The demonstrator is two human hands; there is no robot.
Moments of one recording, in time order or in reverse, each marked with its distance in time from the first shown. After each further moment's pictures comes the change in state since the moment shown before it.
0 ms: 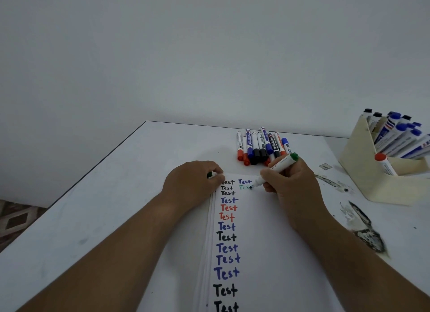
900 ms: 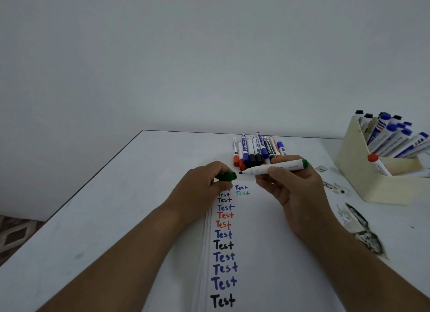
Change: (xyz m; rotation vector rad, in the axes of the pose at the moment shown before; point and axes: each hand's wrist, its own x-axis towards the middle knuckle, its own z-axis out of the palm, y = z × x) left_hand -0.007 0.022 -0.005 -0.386 -0.063 0.140; right_hand -0.008 -0.013 -0.010 0.651 -0.090 0.091
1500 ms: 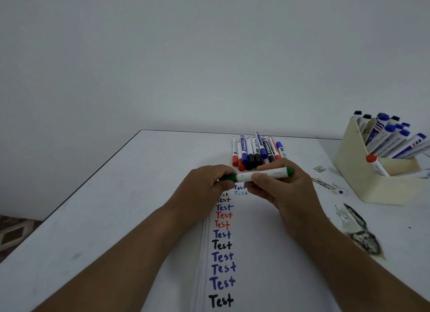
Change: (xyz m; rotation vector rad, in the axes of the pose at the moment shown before) left_hand 0.001 0.009 0.005 0.109 0.028 0.107; right_hand -0.007 0.002 0.008 -0.233 -0.055 -0.029
